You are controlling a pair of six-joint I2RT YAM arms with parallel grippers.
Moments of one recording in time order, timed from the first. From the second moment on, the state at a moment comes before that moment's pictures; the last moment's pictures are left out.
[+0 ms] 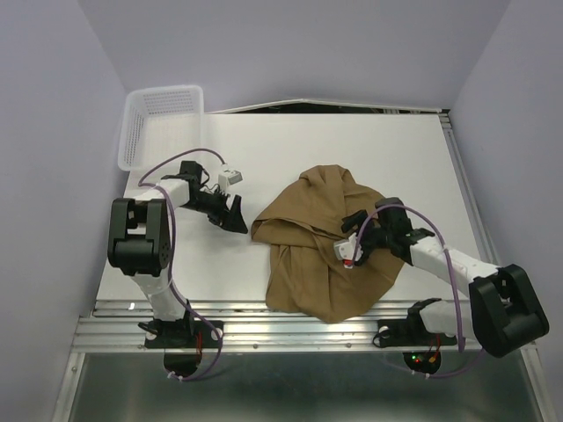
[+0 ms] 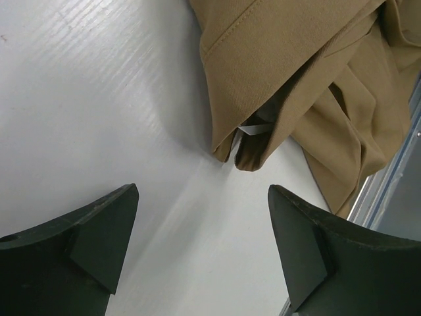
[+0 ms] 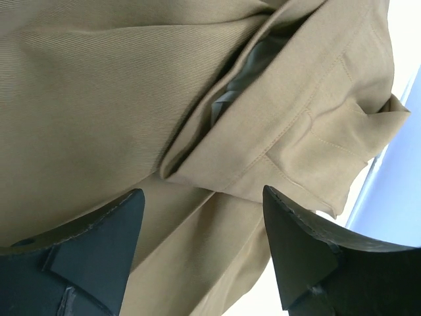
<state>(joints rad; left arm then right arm) -0.06 1.76 1.04 -0.63 0.87 0.48 0.37 1.23 0.52 -0.13 -0.53 -1.65</state>
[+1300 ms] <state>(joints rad) -0.14 1.82 1.06 -0.66 0.93 0.72 0.37 1.29 0.54 0.01 -0.62 -1.54</state>
